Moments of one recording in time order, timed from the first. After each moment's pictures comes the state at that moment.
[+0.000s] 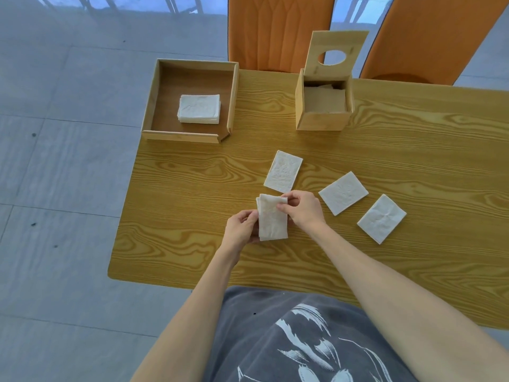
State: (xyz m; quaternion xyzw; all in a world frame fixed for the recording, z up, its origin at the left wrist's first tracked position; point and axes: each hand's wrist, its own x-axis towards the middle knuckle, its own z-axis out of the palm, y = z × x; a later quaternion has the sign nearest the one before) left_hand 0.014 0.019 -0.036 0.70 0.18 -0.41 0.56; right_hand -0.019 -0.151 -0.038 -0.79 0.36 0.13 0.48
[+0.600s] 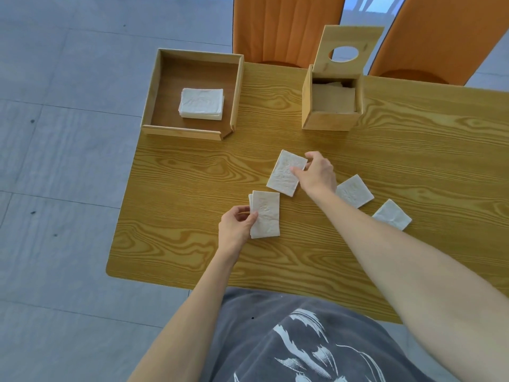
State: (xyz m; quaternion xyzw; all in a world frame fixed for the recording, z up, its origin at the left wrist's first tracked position) left_hand 0.024 0.022 -0.045 0.76 0.18 -0.33 0.53; right_hand 0.050 -0.192 -0.031 -0.84 0.41 0.10 0.32
